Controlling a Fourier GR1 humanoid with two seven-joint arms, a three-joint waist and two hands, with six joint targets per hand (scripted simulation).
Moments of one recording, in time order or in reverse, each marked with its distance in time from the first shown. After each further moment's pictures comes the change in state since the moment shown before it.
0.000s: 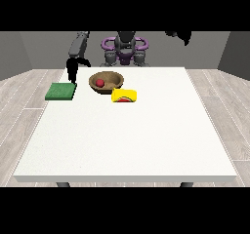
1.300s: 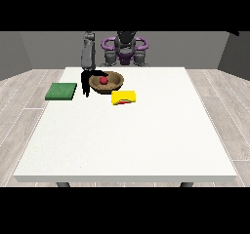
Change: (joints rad) left arm 0.042 0.470 0.416 0.189 0.430 -0.473 -0.052; right arm -0.189 0.133 0.046 0.325 0.050 -0.106 -0.268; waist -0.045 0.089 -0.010
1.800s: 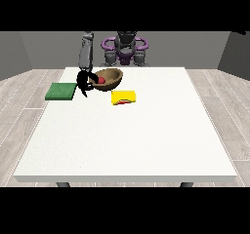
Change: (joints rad) left arm -0.026 0.037 0.031 0.009 0.049 -0.039 -0.004; right arm 0.039 -0.047 -0.021 -0.049 0.045 -0.144 0.008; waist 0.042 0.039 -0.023
